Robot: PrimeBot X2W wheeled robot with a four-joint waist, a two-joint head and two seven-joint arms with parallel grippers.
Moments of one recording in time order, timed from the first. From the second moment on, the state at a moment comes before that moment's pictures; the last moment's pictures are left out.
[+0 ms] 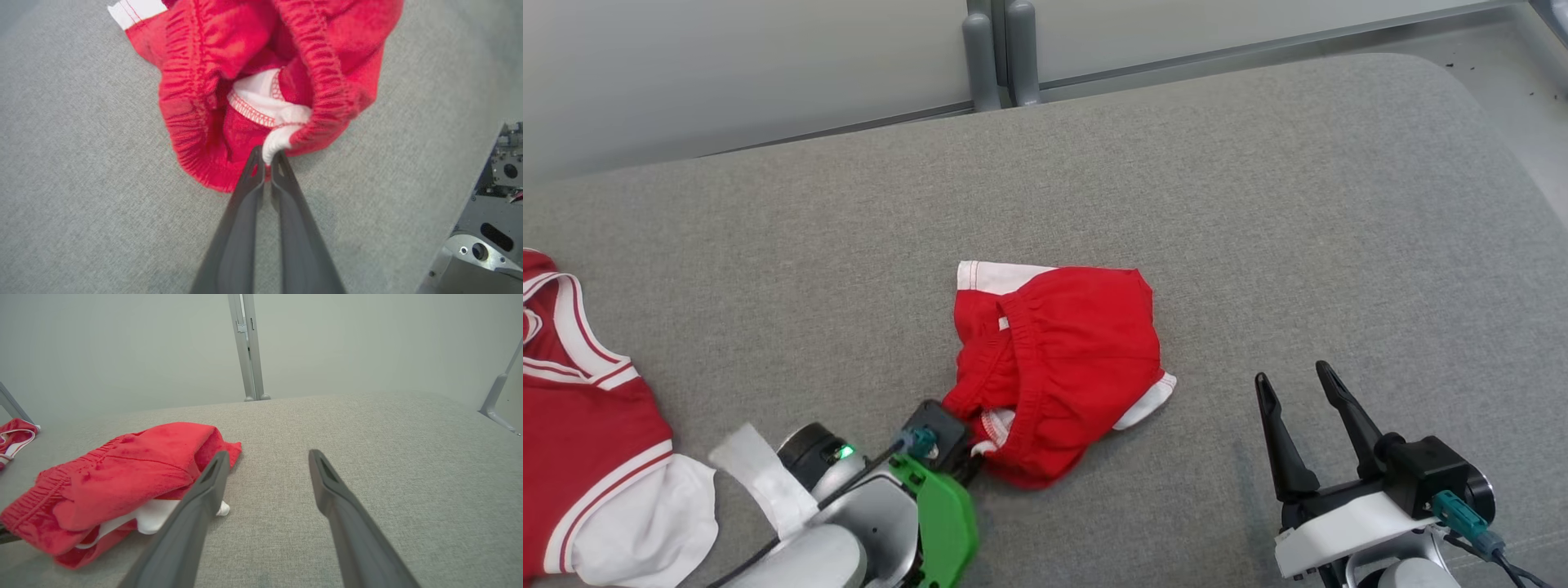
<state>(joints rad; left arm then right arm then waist) -0.42 0.51 -0.99 0.11 -0.51 0.01 0.38 0.01 -0.05 0.11 0.10 0.14 0.13 -0.26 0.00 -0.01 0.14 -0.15</state>
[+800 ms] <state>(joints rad) -0.85 0.20 -0.65 -0.04 -1.03 0.19 0.71 -0.05 -0.05 0.18 0.11 0.25 0.13 -0.26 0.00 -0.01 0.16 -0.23</state>
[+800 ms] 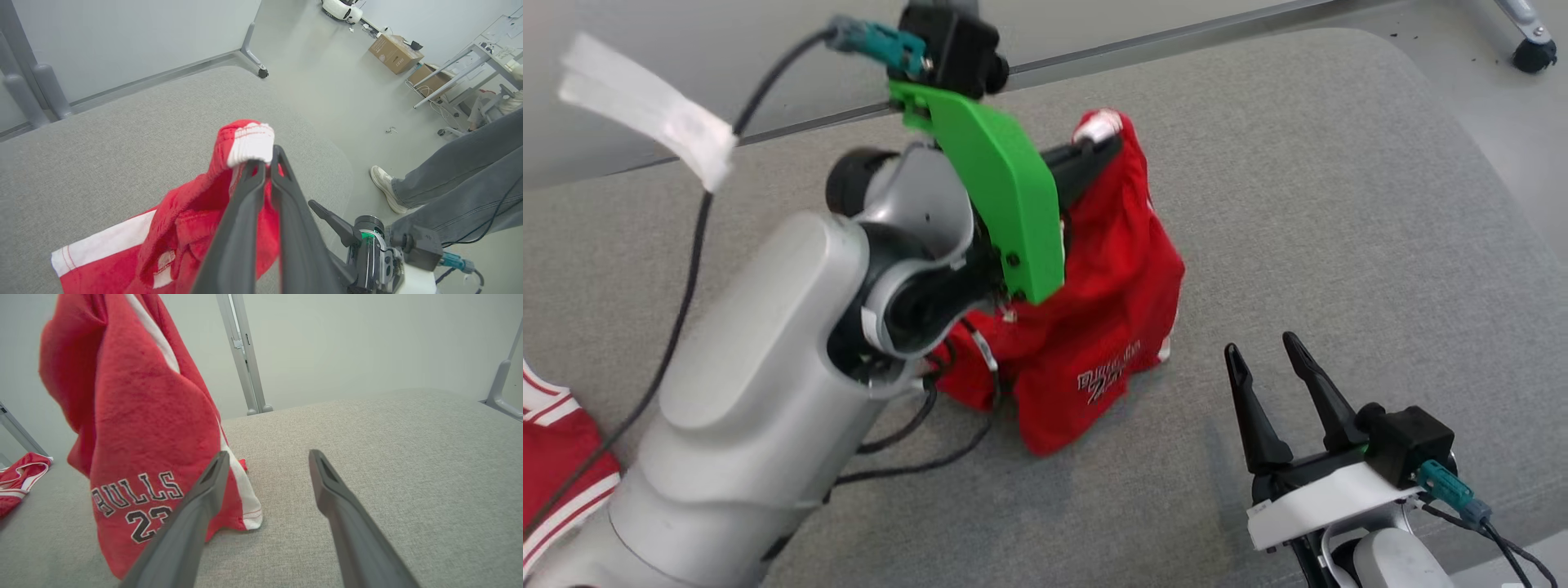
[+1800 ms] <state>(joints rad) -0.29 0.47 -0.62 -0.19 -1.03 0.13 0.50 -0.03 -0.05 0.17 0.13 0.26 0.13 -0.26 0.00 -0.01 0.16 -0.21</state>
